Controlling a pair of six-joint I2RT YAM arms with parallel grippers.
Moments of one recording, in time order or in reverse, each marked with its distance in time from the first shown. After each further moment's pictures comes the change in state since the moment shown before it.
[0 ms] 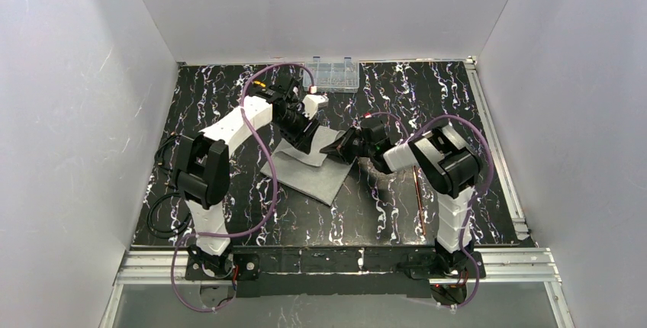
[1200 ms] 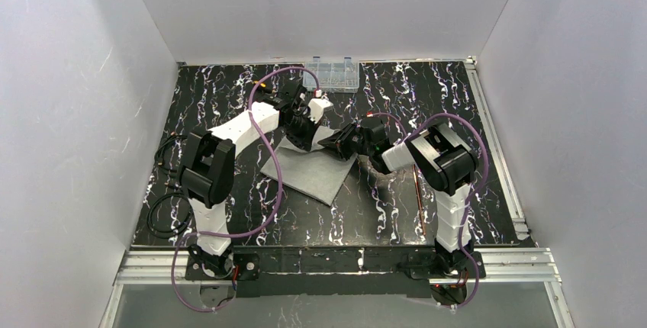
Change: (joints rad) left arm -0.041 0.032 -0.057 0.153 -0.069 -0.048; right arm -0.002 0.023 0.013 0.095 0.030 0.121
